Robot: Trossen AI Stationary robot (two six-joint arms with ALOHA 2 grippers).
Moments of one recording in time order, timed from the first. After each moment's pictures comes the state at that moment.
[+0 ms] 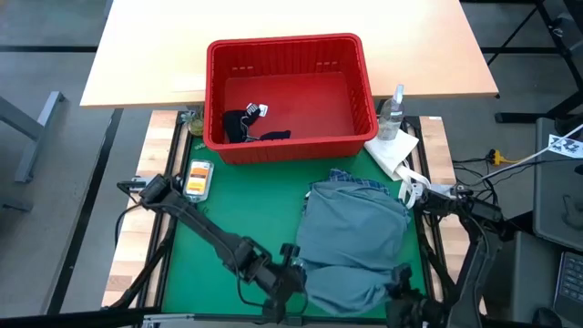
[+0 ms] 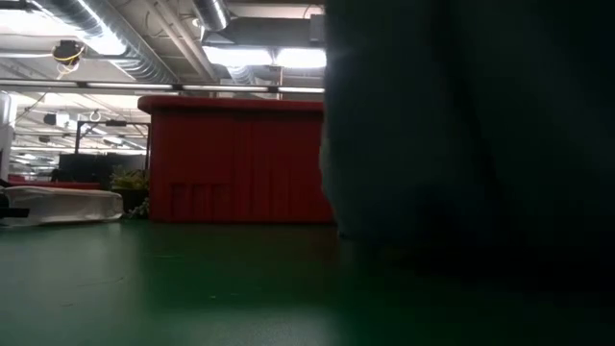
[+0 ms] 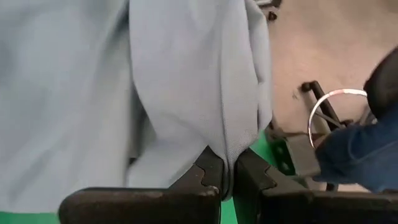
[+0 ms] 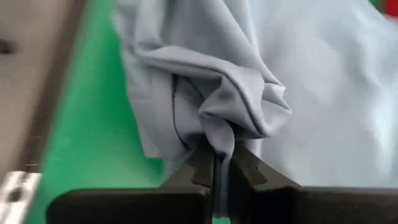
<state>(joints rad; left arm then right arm) -0.57 2.03 1.80 -0.66 -0.21 -0.31 1.16 1.92 1.65 -1.42 0.49 0.87</state>
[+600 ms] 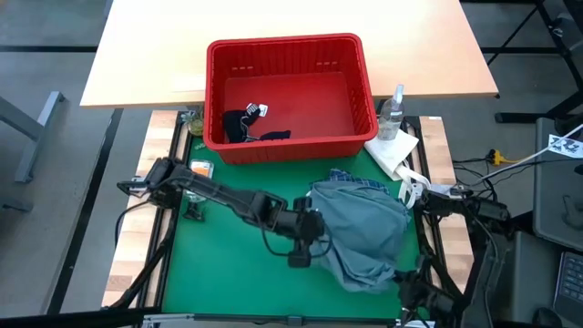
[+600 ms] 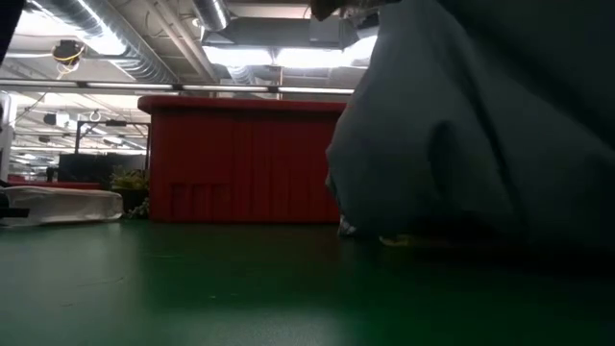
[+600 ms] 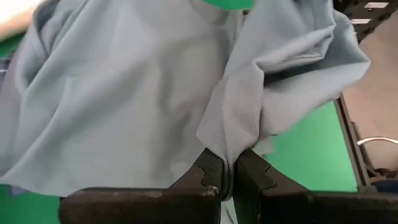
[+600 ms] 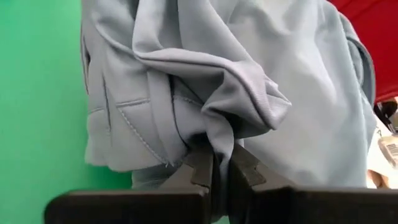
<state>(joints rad) -0.31 1.97 1.80 -0.67 -0.17 -0.25 1.26 1.89 1.51 -1.57 0.70 1.54</state>
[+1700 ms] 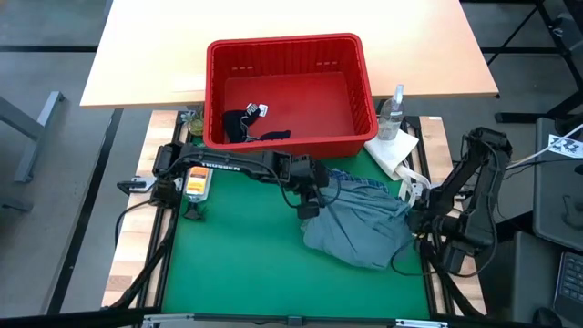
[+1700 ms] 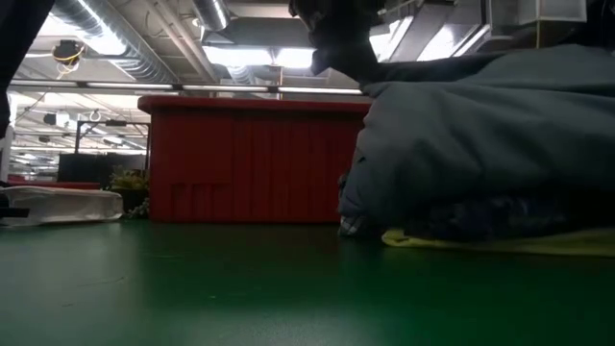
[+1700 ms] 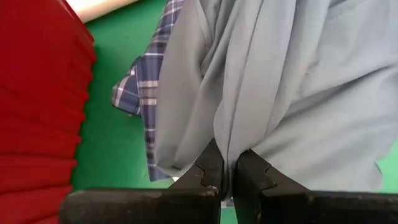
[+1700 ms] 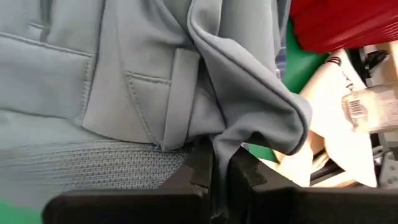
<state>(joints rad) -0.02 1.97 1.80 -0.75 -0.11 -0.13 1.22 1.15 0.86 -1.57 0.49 1.39</state>
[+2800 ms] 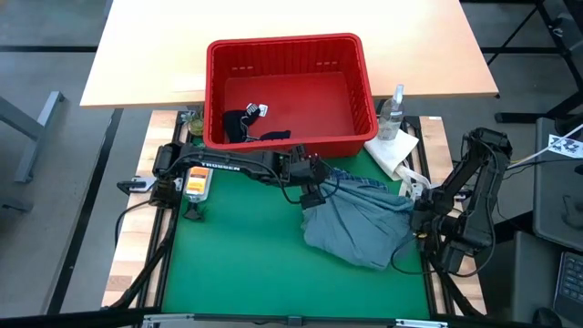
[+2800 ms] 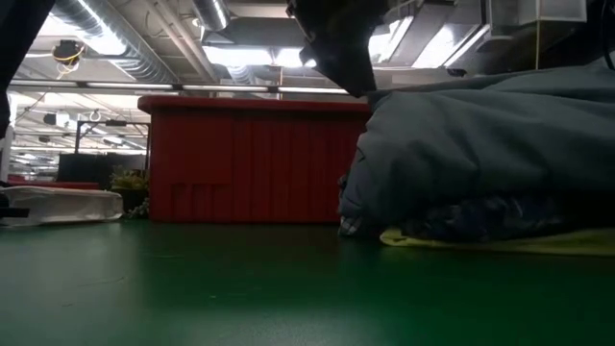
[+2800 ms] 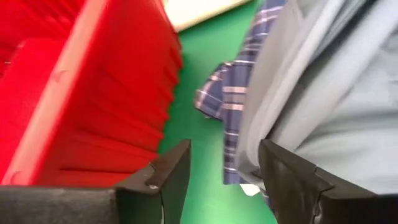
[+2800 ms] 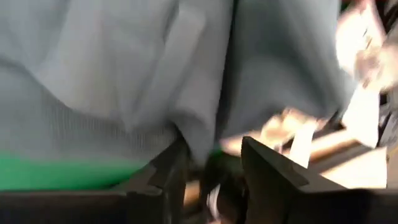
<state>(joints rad) -0.02 1.97 1.80 -0.75 -0.42 -0.13 1.22 1.15 0.83 -1.57 0.33 1.38</state>
